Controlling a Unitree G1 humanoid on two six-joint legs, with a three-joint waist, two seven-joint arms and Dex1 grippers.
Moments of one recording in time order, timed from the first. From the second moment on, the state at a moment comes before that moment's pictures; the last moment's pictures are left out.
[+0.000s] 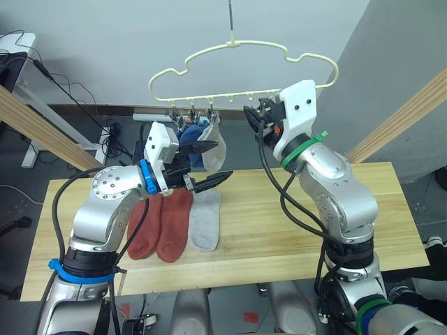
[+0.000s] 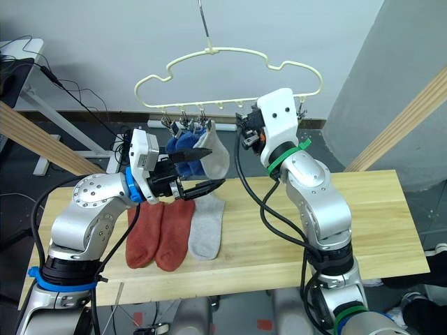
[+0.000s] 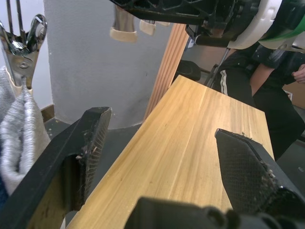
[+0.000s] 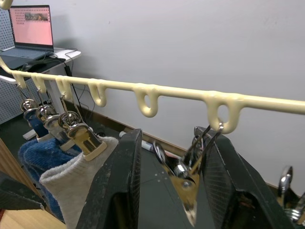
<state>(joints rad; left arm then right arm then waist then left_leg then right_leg) -0.44 0.59 0.01 -0.21 -0.44 0.32 -0.95 -0.68 -0.07 0.10 -0.43 0.12 0.78 0.21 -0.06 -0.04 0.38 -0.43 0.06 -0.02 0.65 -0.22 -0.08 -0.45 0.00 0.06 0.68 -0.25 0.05</state>
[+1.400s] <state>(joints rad) -0.03 0.28 -0.13 -0.25 -0.06 0.39 -0.32 -0.68 -0.05 0.10 -0.41 0.14 0.77 0.18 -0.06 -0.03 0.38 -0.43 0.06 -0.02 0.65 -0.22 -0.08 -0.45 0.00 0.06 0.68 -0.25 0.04</state>
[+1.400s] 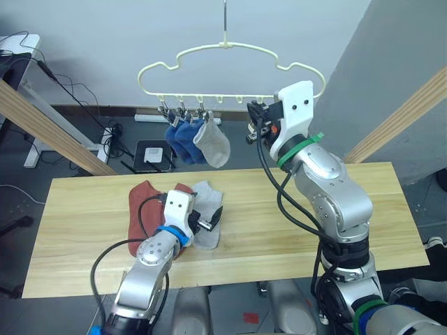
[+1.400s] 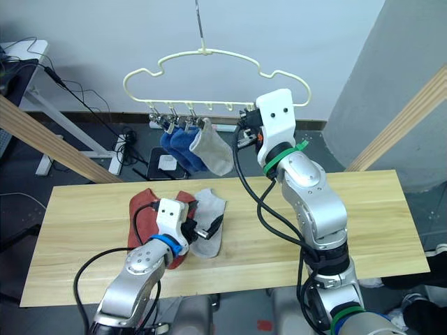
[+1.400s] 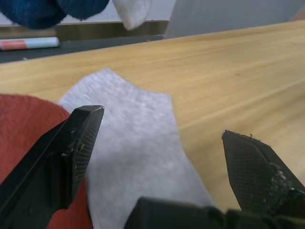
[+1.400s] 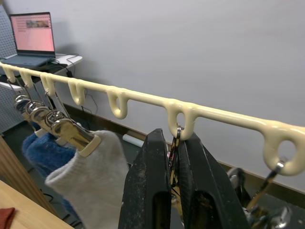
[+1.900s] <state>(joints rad) -0.09 0.19 -0.14 -0.15 -0.01 0.47 -0.21 -0.68 -0.04 0.10 -0.41 0.14 0.79 0.18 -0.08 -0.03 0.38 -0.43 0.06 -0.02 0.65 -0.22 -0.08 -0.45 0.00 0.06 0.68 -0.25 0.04</state>
